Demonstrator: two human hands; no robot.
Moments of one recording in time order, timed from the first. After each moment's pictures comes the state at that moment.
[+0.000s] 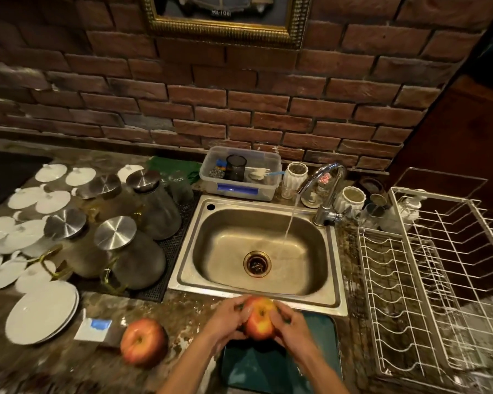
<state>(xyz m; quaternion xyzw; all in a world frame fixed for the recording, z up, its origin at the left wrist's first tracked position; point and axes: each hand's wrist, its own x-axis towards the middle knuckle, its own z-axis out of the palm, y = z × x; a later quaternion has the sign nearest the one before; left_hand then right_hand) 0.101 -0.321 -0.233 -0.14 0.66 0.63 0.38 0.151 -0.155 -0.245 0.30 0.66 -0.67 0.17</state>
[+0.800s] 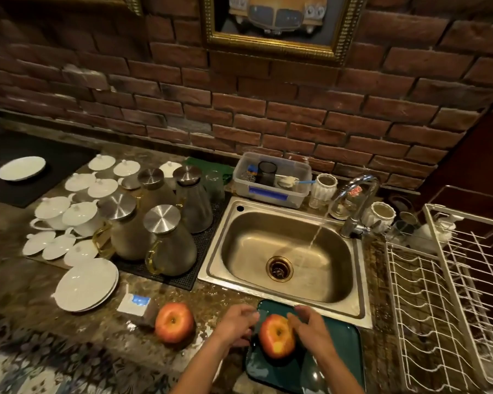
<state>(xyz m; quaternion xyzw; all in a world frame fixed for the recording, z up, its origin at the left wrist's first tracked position) 0.132 -0.368 -0.233 -0.18 0.69 0.60 0.36 0.156 -0.172 -0.238 0.28 0.81 -0.49 0.17</state>
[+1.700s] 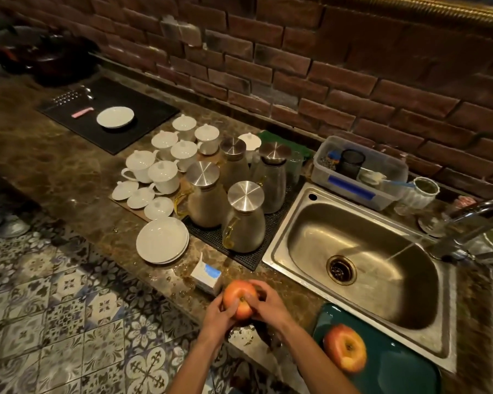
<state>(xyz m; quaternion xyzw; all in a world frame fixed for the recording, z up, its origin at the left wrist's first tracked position) 0.170 -0.527 -0.294 -0.39 0.54 0.74 0.14 0.107 -0.392 -0.273 0.07 0.74 -0.56 0.35</state>
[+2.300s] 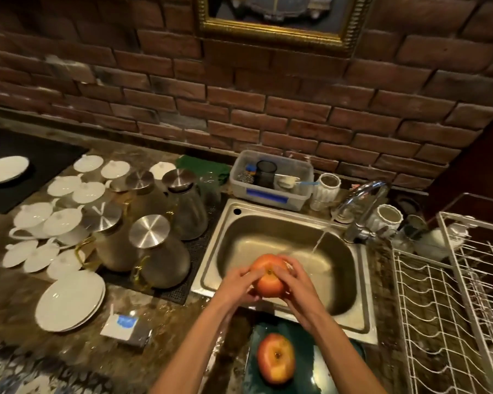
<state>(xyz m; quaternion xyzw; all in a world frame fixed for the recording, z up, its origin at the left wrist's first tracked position) 0.033 -0.364 -0.203 -0.17 0.61 0.72 0.27 0.051 -0.201 -0.203 0.17 0.60 -0.77 0.13</state>
